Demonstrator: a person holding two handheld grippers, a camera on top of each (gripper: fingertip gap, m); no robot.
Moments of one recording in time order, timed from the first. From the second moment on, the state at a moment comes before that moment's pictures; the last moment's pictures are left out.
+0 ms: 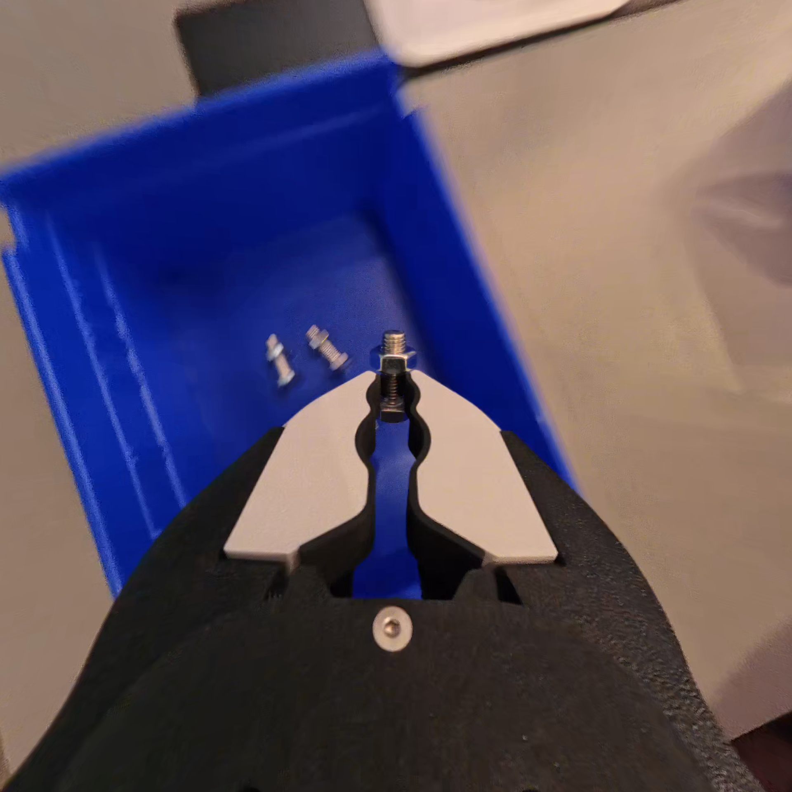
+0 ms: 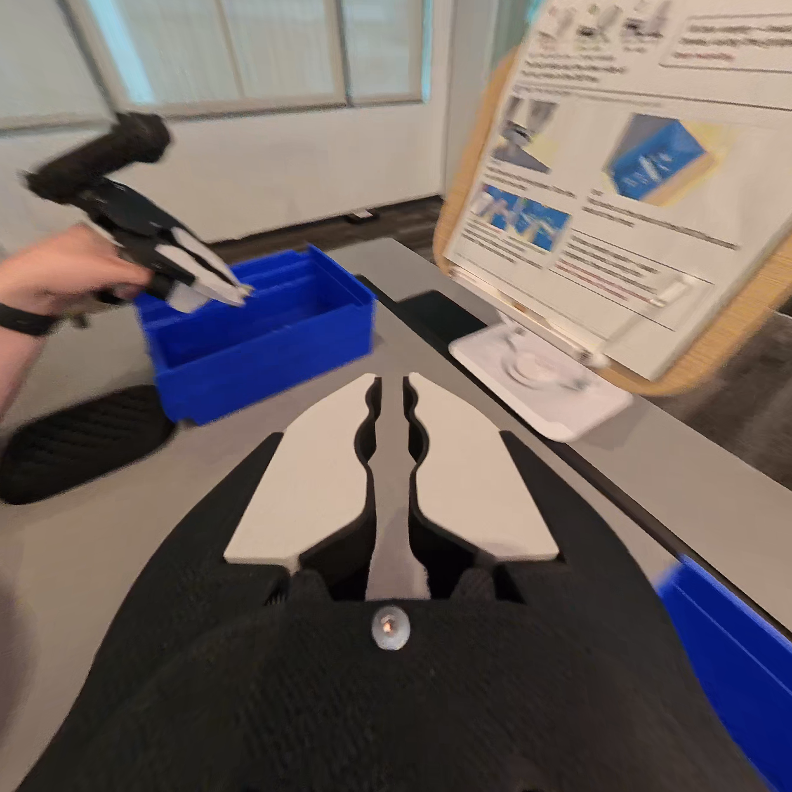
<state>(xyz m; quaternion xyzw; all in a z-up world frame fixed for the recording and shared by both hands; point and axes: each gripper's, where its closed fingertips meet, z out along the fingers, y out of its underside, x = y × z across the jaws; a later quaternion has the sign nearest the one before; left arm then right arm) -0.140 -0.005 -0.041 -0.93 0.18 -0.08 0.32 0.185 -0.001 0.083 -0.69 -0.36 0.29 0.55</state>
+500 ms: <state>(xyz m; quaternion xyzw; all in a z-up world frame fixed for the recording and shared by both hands) 0.063 -0.034 0.069 -0.75 0.39 -0.32 0.43 0.102 -0.048 0.090 -0.55 -0.41 0.48 0.55</state>
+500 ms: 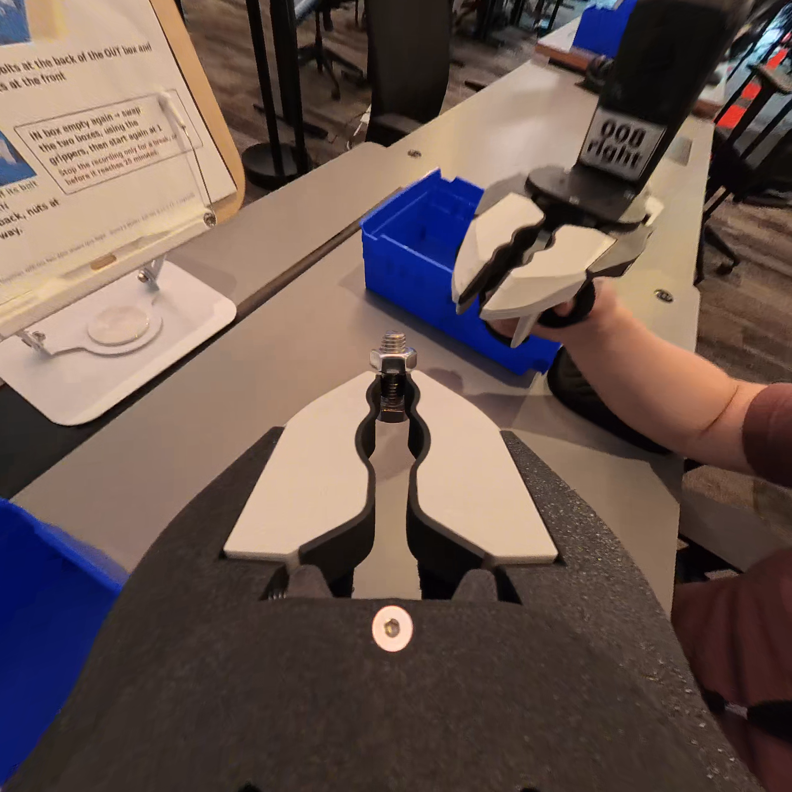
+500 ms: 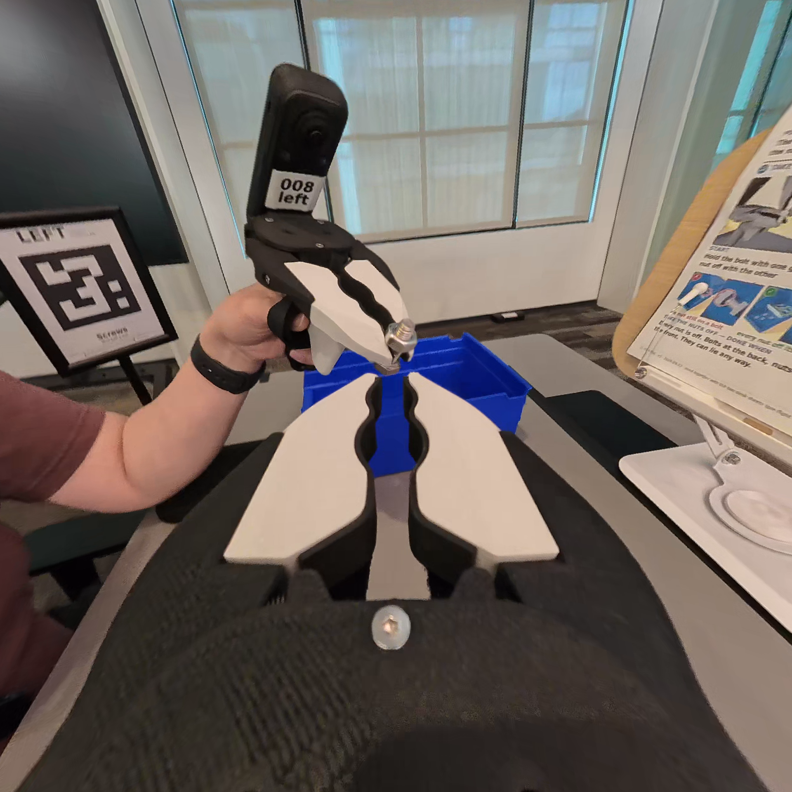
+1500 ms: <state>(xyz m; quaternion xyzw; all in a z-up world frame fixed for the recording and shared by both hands) 0.064 -0.018 0.096 -0.67 0.36 -0.40 0.52 0.121 -0.019 0.113 -0.54 -0.40 0.42 0.60</state>
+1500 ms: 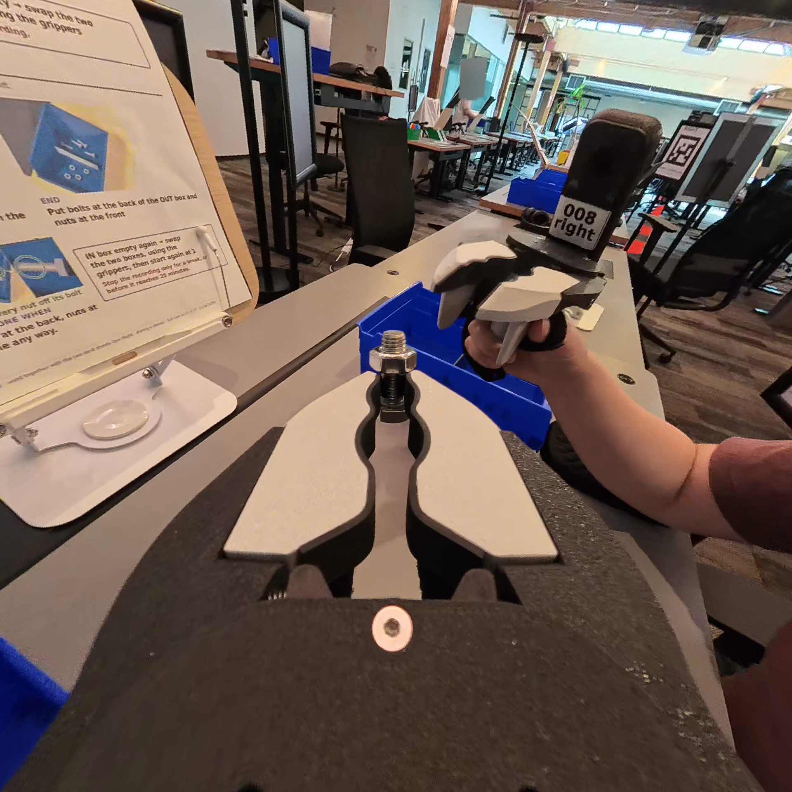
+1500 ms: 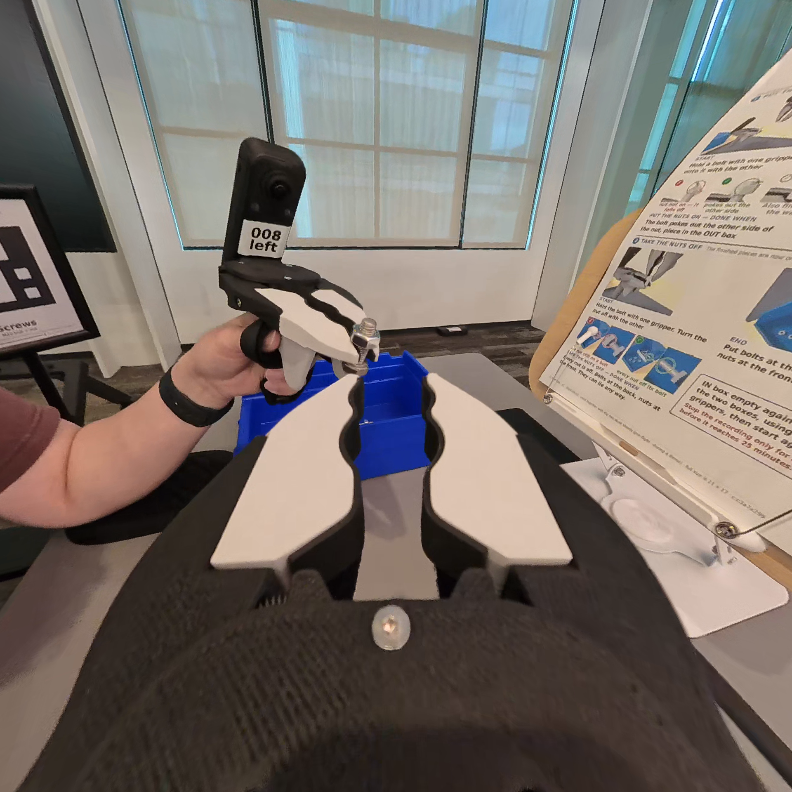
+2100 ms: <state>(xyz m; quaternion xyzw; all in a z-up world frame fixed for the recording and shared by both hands) 0.097 -0.036 0.087 -0.64 0.42 -0.39 0.52 0.114 -0.034 0.118 -0.53 -0.40 0.48 0.57</state>
